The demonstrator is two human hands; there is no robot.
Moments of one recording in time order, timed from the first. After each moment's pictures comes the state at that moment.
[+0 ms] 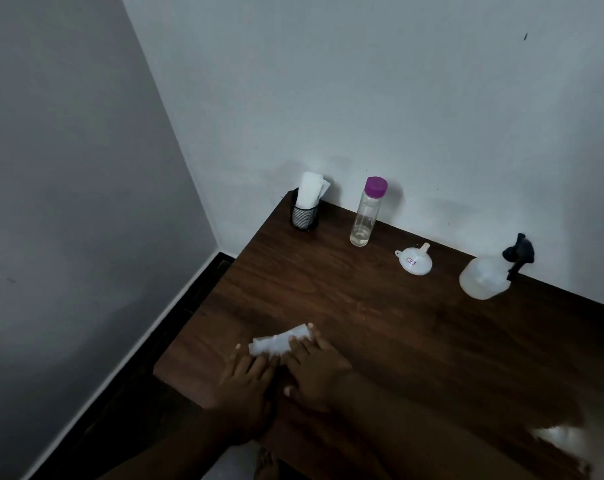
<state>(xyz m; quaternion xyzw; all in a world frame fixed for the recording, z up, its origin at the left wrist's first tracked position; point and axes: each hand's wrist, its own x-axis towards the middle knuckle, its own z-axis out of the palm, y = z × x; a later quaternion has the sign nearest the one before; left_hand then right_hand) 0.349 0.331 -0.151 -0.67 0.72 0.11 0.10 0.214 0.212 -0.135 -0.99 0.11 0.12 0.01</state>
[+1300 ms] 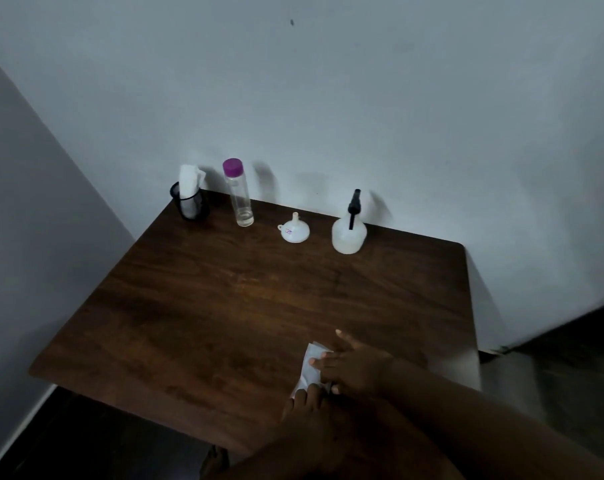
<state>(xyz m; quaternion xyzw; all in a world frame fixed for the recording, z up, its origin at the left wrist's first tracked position) -0.029 0.354 -0.139 -0.67 0.70 0.23 0.05 -0.161 0.208 -0.131 -0.94 0.18 0.25 0.14</state>
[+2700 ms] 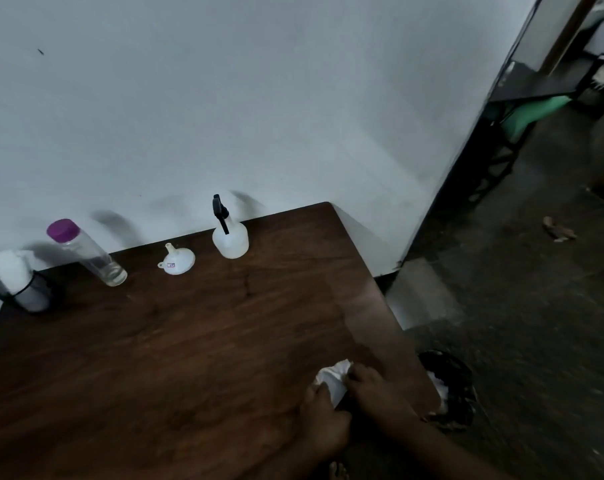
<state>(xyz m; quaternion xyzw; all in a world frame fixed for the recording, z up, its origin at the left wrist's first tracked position) -0.099 0.351 -0.126 -0.60 0.62 0.51 0.03 -0.242 0.376 -0.176 -0.71 0.68 -0.04 0.18</state>
